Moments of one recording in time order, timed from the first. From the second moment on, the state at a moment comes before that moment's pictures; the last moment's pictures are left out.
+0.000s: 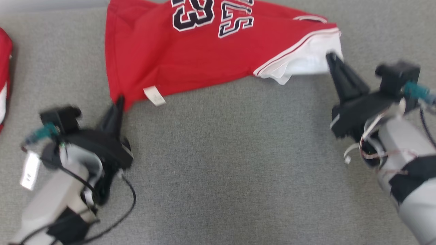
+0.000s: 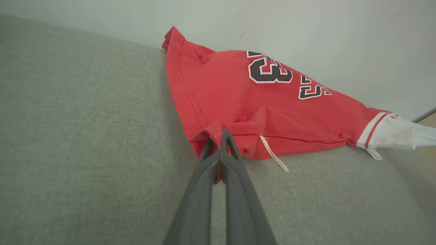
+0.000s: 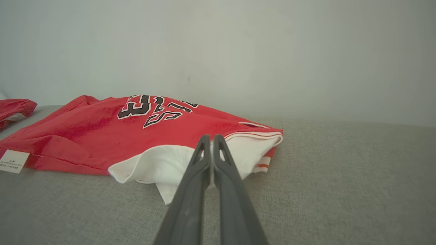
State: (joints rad) left arm -0.74 0.35 -0.74 0.58 -0.96 0.01 -0.21; right arm -0.78 -0.32 0.48 0.61 0.64 0.12 -0.24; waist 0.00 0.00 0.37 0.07
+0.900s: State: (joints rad) left arm -0.35 0.30 -0.81 0.61 -0.98 0.03 -0.24; right arm -0.25 -0.35 0.52 0.57 0.74 0.12 -0.23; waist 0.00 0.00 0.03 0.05
